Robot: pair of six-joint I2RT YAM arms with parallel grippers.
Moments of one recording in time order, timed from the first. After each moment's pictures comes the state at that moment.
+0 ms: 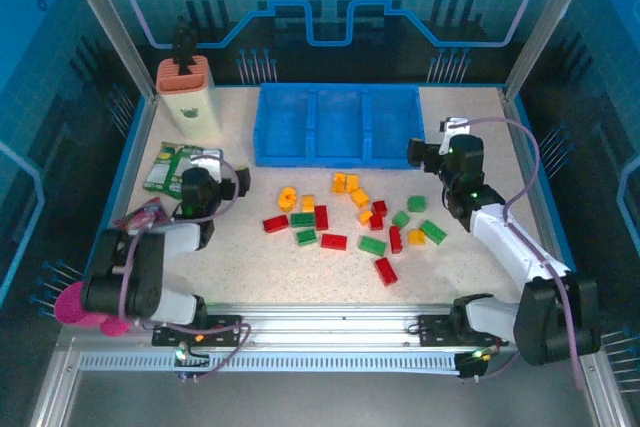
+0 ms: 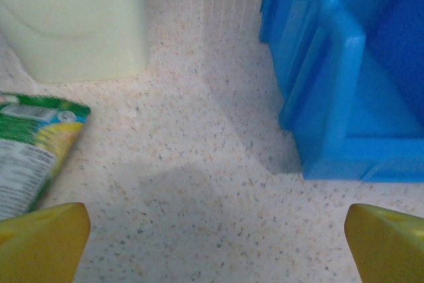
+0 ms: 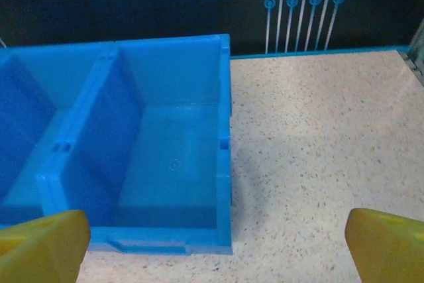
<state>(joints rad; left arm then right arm) -0.02 1.36 0.45 0.52 -0.03 -0.10 0.16 1.19 0.77 -0.01 0.14 0.18</state>
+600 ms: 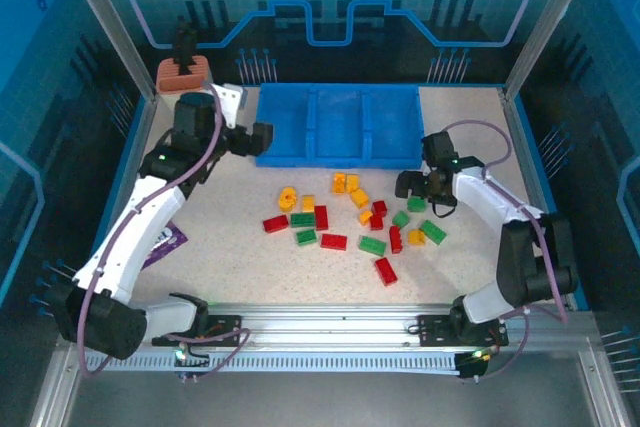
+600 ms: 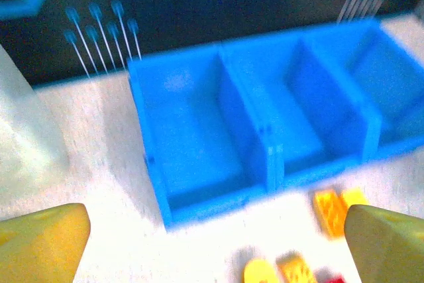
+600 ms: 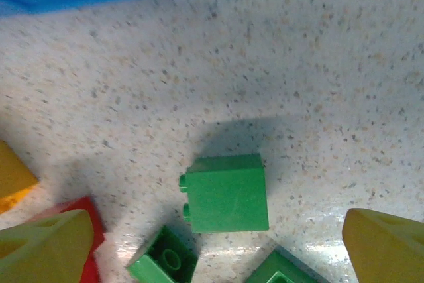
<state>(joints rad) -0.23 1.24 1.24 -0.54 0.07 -0.04 0.19 1.52 0.99 -0.68 0.03 0.37</state>
